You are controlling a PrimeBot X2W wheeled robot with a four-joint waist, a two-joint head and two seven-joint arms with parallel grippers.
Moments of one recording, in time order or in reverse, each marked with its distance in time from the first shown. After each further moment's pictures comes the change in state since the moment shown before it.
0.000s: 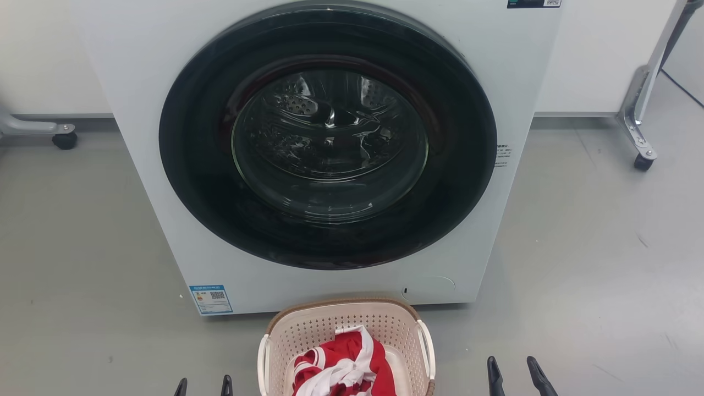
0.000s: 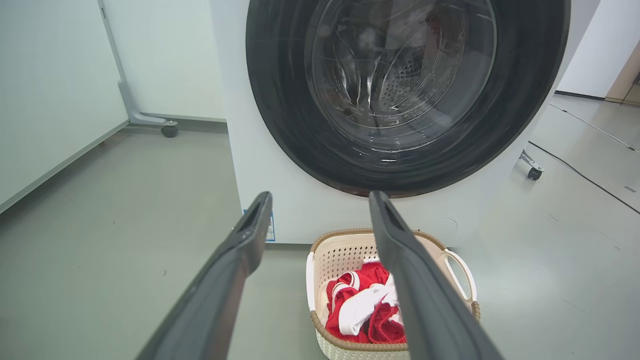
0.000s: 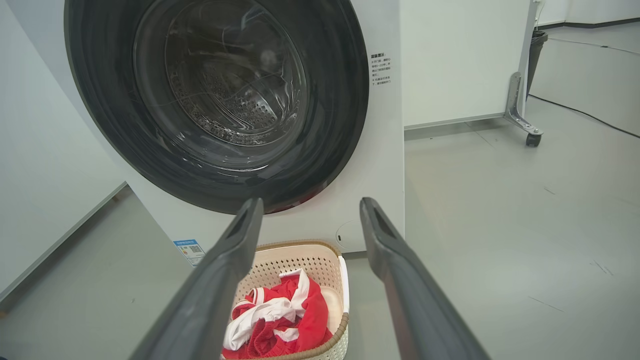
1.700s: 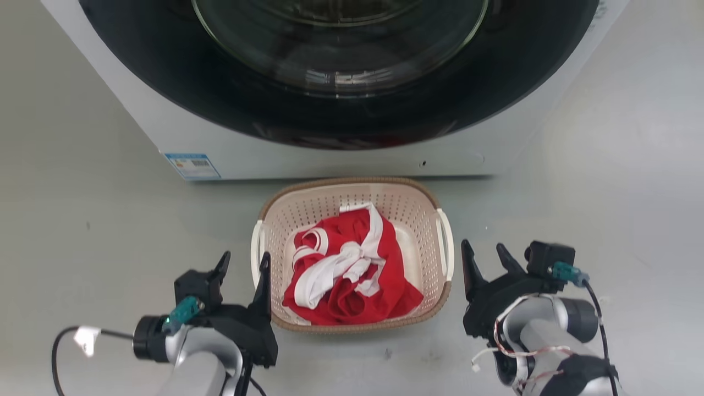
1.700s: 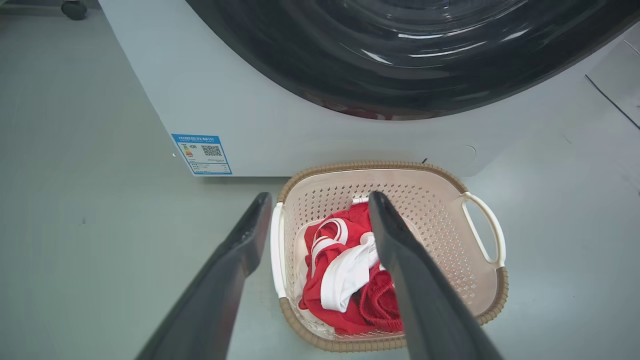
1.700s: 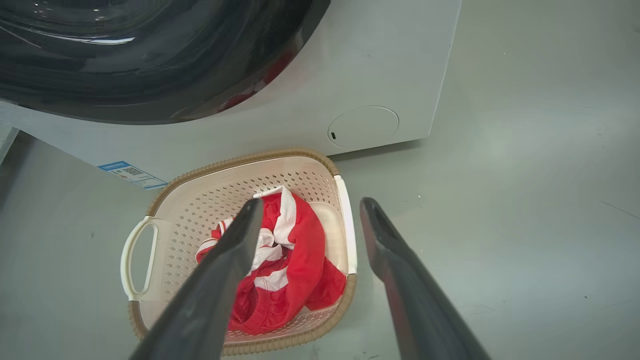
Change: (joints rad) left arm -0.639 -0.015 -0.256 0.555 -0.245 -0.046 0.000; right arm -0.765 -0.030 0.431 0.751 0.584 0.000 0.000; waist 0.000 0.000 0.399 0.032
